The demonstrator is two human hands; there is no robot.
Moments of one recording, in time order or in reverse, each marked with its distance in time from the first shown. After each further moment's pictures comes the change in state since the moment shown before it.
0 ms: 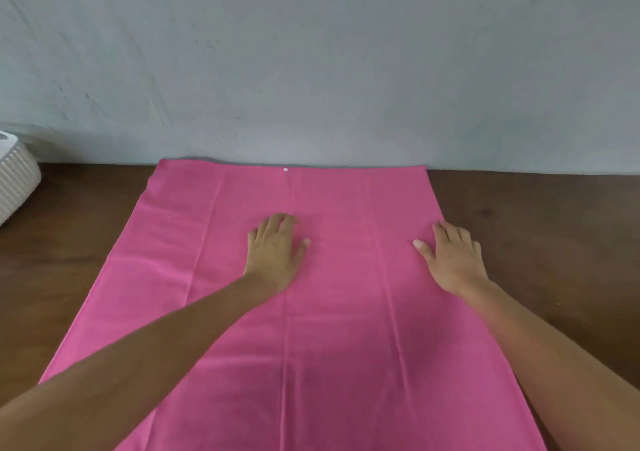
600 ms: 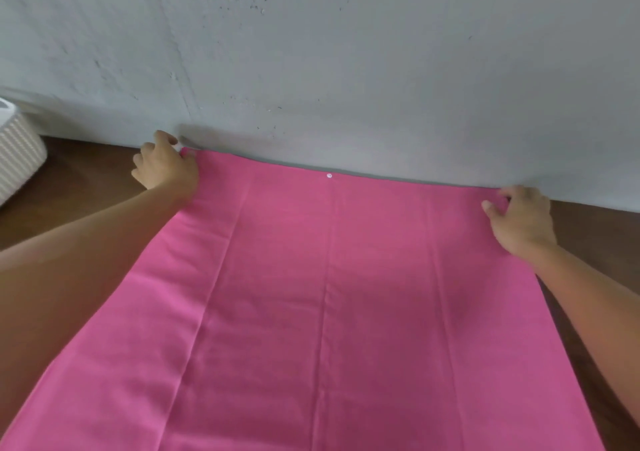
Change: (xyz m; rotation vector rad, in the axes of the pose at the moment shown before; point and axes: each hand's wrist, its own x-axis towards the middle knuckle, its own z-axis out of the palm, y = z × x) left_hand 0.150 -0.220 -0.080 -0.044 0.465 -0.761; right_hand 0.173 -0.025 -0.025 0.237 0.197 0.092
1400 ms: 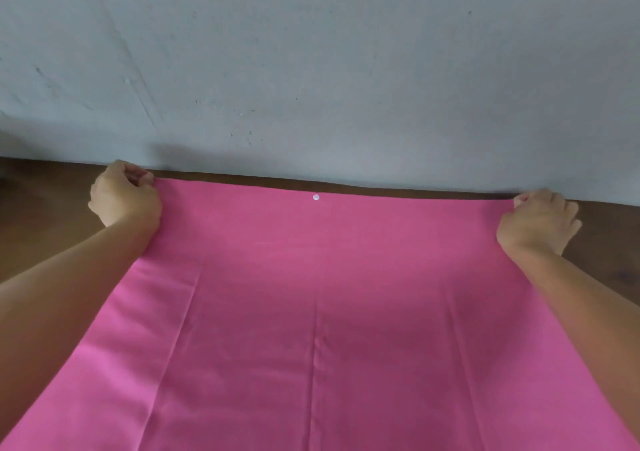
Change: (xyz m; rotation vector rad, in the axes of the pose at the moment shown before) left_hand -0.004 -0.020 0.014 -0.169 0.114 -0.007; right_hand 0.020 0.000 0.039 -0.001 0.289 0.236
